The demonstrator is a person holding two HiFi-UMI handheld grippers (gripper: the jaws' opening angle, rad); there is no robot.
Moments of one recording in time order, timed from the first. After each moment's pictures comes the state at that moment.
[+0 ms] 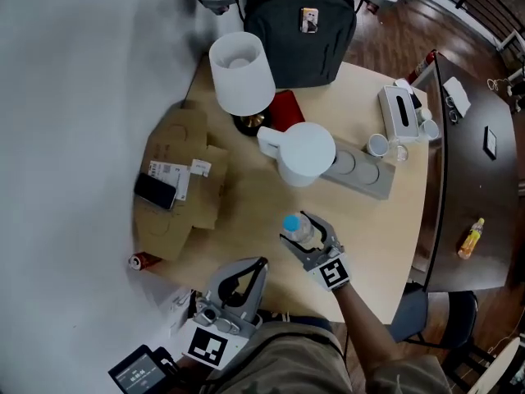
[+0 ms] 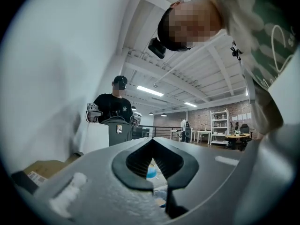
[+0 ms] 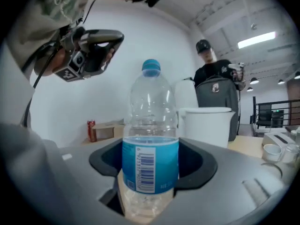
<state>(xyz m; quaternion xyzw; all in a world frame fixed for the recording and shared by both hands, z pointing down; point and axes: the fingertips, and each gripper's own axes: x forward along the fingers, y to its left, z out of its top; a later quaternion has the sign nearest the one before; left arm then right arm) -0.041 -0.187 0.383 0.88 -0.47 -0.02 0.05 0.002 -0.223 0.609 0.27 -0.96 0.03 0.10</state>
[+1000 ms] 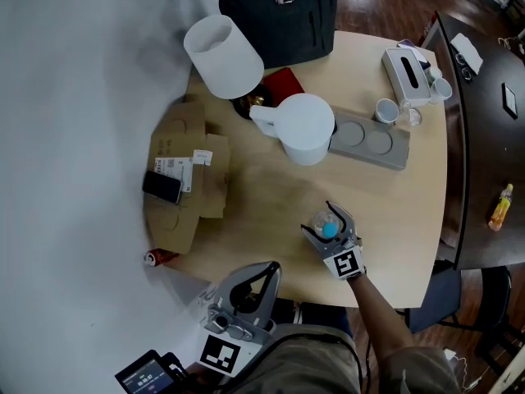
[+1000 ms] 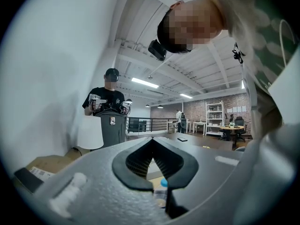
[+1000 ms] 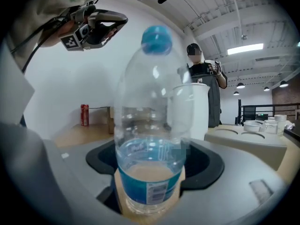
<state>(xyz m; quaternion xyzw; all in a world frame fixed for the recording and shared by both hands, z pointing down) -0.004 -0.155 0.401 0.89 -0.45 0.04 0.06 0.047 -0.193 0.691 0.35 -0.93 0.03 0.12</state>
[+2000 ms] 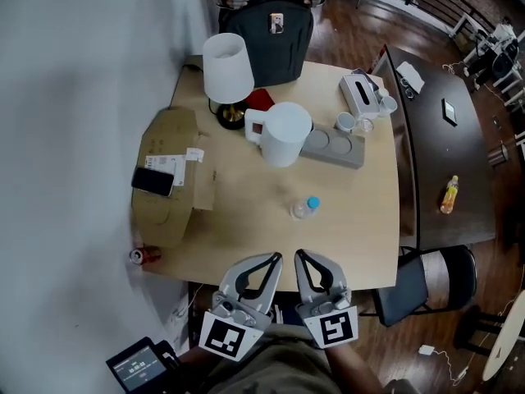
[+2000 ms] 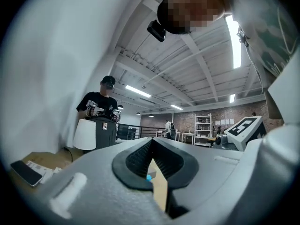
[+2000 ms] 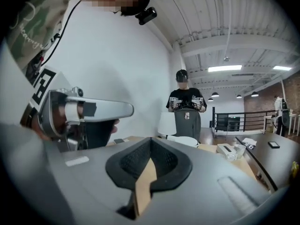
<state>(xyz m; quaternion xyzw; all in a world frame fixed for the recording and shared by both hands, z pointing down) -0.033 -0.080 0.380 0.92 -0.39 -0.03 0.07 0.008 -0.076 0.418 0.49 -0.87 0.04 0.07</state>
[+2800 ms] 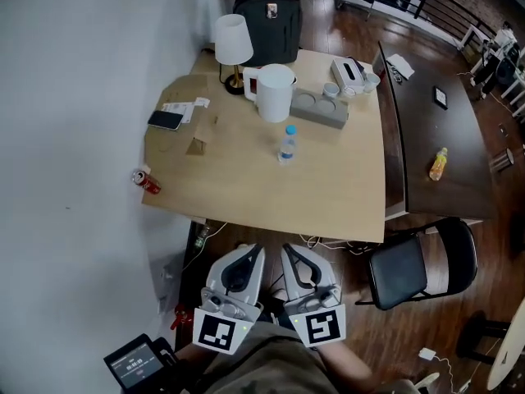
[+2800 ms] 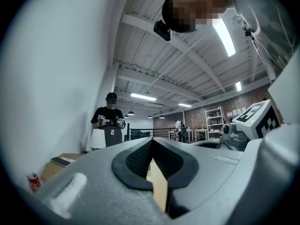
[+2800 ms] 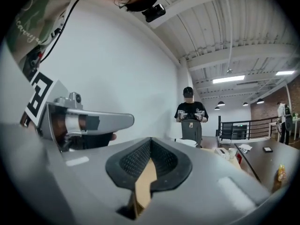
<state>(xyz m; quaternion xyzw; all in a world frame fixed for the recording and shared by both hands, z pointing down) 0.008 0.161 0.347 0.88 -0.48 -0.01 0.02 0.054 0.163 0.372 0.46 -0.88 0.01 0.05</state>
